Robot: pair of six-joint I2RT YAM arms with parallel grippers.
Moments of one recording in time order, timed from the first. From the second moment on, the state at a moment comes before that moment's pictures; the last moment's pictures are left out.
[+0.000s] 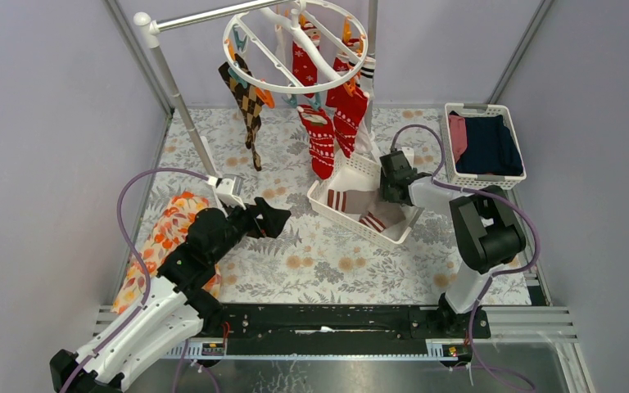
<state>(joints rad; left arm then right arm) -0.61 0.60 0.49 -0.12 -0.03 -0.51 0.38 1.74 0.97 -0.20 0.35 0.36</state>
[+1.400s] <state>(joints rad) -0.61 0.71 0.41 0.30 0.34 -0.73 0.38 1.51 0.89 -0.23 0.35 0.29</state>
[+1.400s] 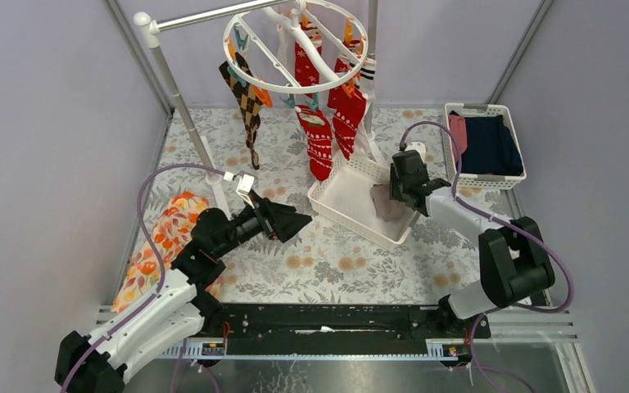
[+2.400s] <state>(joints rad) -0.61 0.70 0.40 0.29 0.33 -0.71 0.54 1.75 1.10 -0.33 0.28 0.05</state>
